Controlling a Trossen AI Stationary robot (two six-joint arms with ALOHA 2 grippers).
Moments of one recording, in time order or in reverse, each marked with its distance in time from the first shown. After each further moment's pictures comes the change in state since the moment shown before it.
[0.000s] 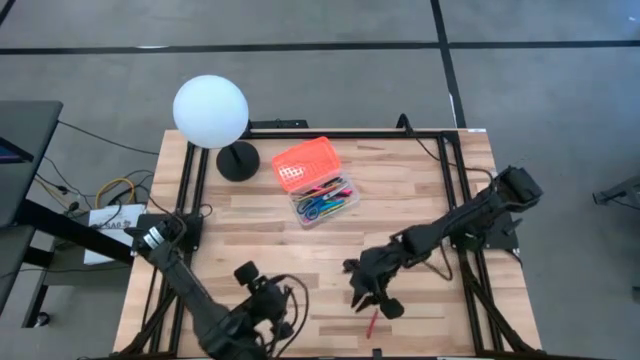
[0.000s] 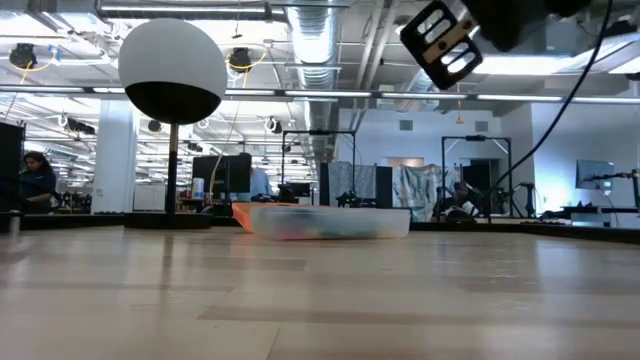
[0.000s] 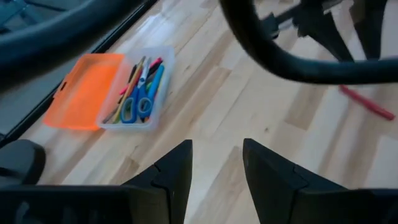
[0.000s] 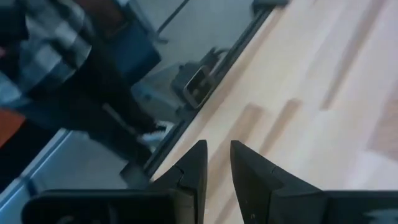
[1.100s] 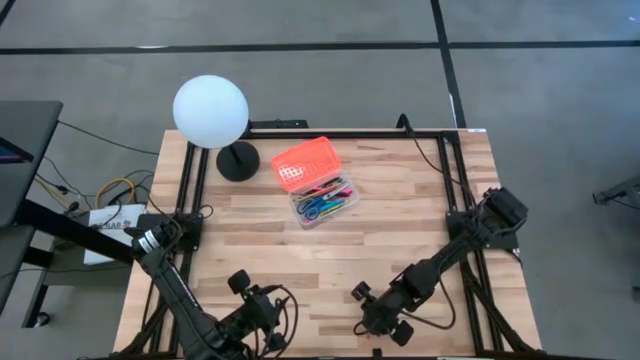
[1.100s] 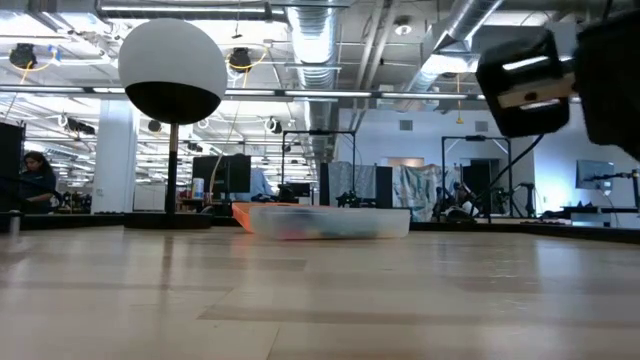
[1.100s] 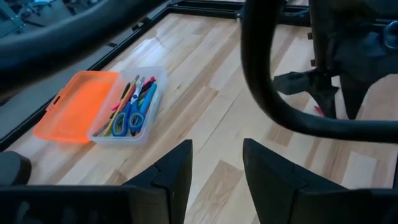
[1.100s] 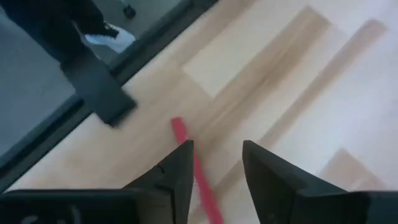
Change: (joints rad) left arm -0.074 0.000 0.000 0.000 -0.102 -0.080; right arm 0.241 0.204 0.071 -0.168 0.327 -0.212
